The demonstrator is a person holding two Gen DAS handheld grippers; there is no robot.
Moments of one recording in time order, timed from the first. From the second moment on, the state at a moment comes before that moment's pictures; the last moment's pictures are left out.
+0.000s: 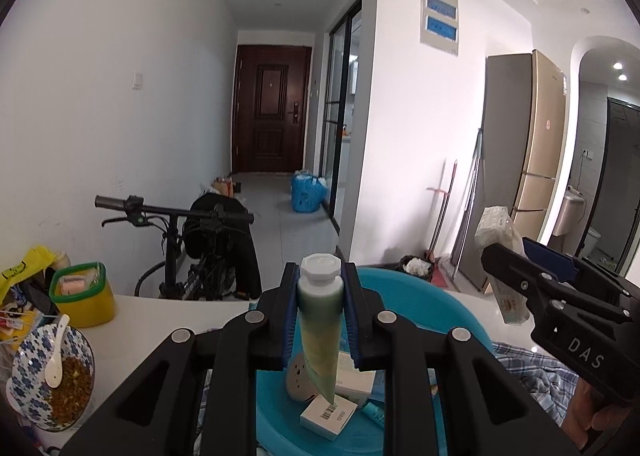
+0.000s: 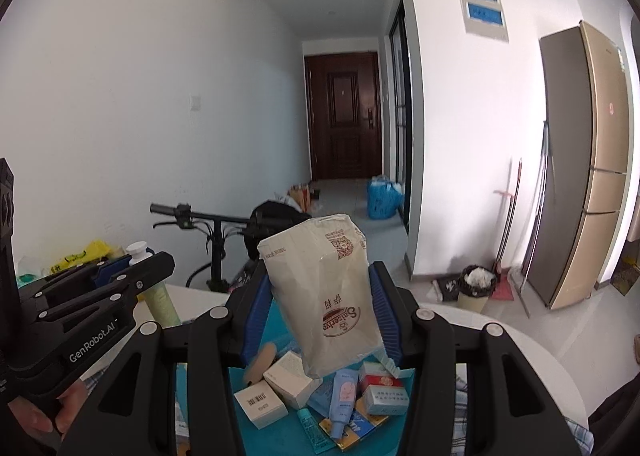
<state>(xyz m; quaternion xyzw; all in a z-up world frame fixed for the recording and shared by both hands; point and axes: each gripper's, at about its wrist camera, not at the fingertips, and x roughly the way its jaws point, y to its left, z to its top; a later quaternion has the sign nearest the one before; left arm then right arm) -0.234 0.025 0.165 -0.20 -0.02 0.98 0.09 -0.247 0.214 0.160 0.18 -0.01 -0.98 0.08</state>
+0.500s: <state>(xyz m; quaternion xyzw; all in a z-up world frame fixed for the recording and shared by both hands) -0.320 0.019 0.073 -0.31 -0.03 0.95 0.04 -0.335 0.228 0.067 0.34 -0.03 -0.94 0.06</state>
